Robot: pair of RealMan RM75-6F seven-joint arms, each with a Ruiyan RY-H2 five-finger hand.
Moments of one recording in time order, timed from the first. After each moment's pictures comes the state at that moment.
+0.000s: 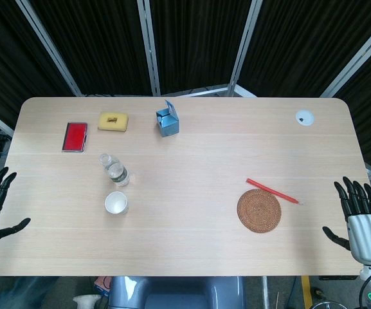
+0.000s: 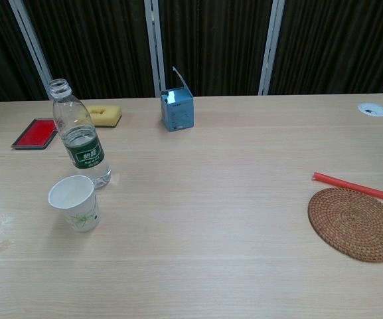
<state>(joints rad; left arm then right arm) -0.10 -1.16 -0.04 -1.52 1.58 1.57 -0.02 0.05 -1.17 0.08 -1.58 -1.60 1.63 -0.14</state>
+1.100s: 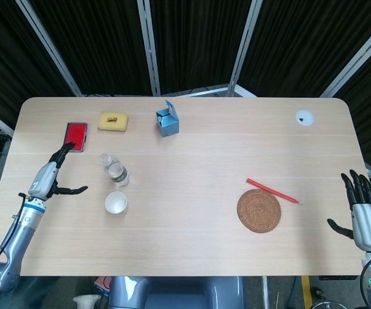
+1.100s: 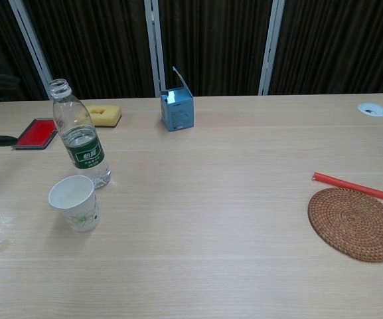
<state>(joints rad) -0.45 -1.42 -0.18 -1.26 1.38 1.03 -0.60 0.09 -1.17 0.13 -1.56 -1.45 1.51 -0.13</state>
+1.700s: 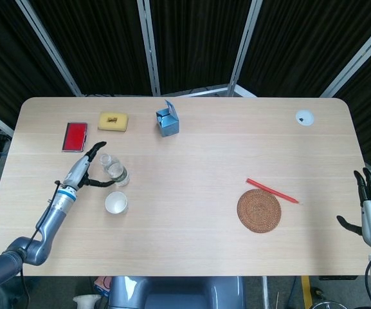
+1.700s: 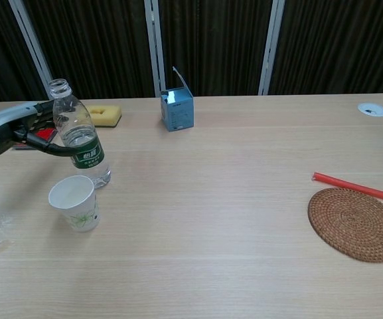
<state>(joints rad) -0.63 -1.67 -0.19 -0.92 1.41 0.86 -0.84 0.10 -1.18 0.16 -1.53 -1.37 1.49 -0.13</state>
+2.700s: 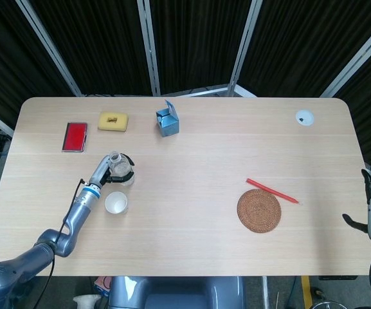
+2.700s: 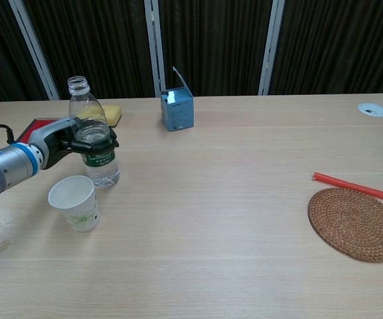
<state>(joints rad) -0.74 -1.88 -0.18 -0.67 1.41 0.79 -1.17 0.11 -1.18 0.17 -1.49 -1.32 1.45 -0.11</state>
